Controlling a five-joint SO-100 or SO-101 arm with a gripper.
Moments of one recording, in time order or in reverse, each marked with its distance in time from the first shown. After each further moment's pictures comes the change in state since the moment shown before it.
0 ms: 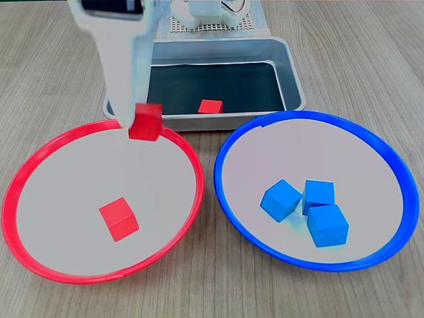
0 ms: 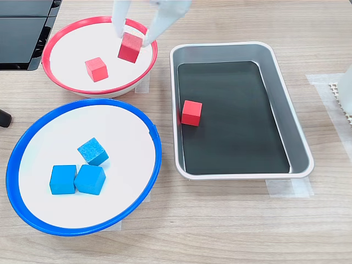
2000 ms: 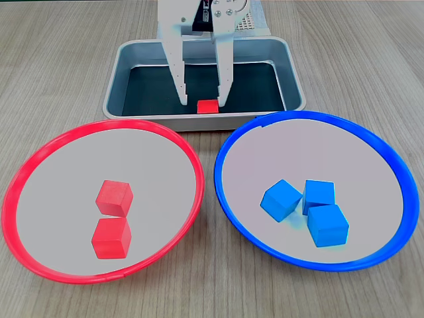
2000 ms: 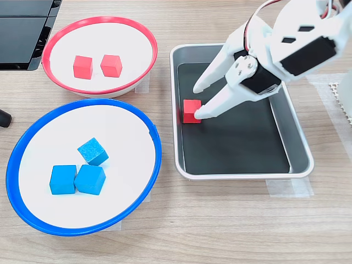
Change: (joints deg) arm -6.9 49.3 83.1 -51.7 -90.4
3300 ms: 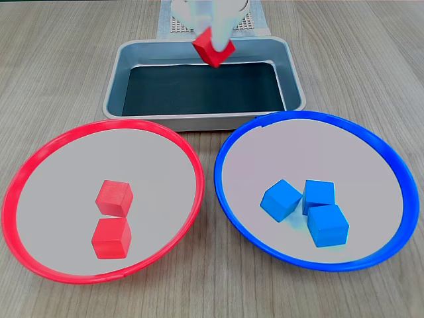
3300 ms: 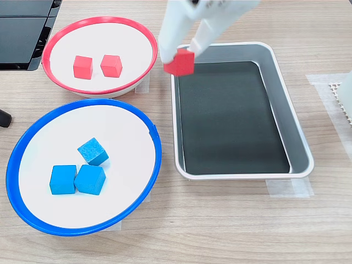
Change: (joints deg) arm -2.7 -23.7 -66.8 62.5 68.4
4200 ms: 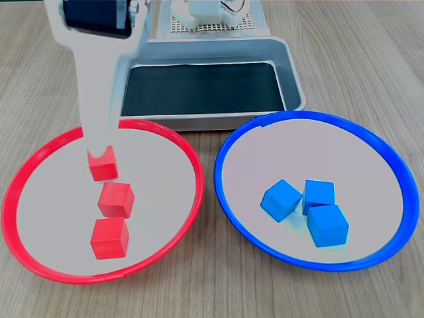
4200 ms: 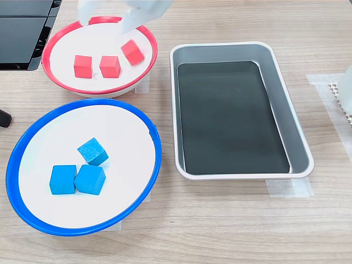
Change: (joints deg) arm 11.1 -21.8 -8.3 -28.8 8.5
